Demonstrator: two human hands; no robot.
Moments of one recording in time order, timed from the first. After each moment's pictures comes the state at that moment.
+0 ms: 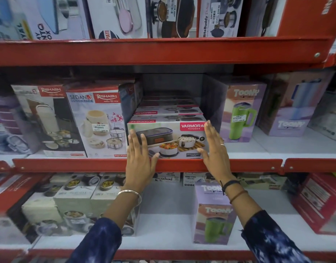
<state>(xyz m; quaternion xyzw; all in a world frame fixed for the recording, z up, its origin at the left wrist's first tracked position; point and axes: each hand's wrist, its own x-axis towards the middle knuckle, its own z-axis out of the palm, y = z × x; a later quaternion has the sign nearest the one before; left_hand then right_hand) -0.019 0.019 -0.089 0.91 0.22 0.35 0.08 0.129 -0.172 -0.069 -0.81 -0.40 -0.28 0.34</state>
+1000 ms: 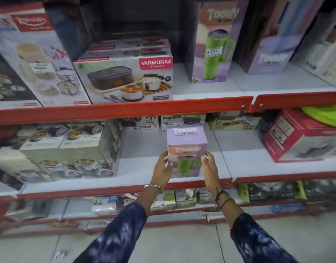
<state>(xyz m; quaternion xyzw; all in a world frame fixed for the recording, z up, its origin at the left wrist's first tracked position) -0.010 -0.145 -0.268 0.78 0.22 0.10 0.58 0.070 -0.306 -0.275 -0.72 -0.12 0.13 0.67</state>
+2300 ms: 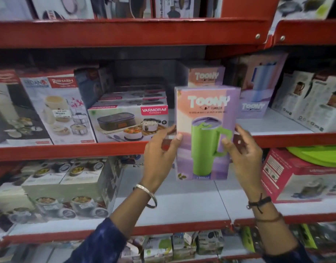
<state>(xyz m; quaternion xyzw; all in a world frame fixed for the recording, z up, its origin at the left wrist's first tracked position) -0.019 -0.175 -0.036 0.76 0.05 0.44 0.47 0.084 -0.354 -0.053 -0.64 -0.29 -0.19 0.68</state>
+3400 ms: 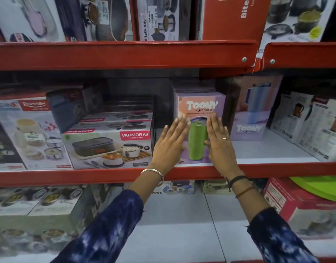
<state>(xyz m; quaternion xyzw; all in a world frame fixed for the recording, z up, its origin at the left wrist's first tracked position) 0.154 -0.147 -0.040 0.90 0.00 0.43 -0.12 0.249 -0.310 -0.047 -0.82 -0.38 -0.36 0.23</state>
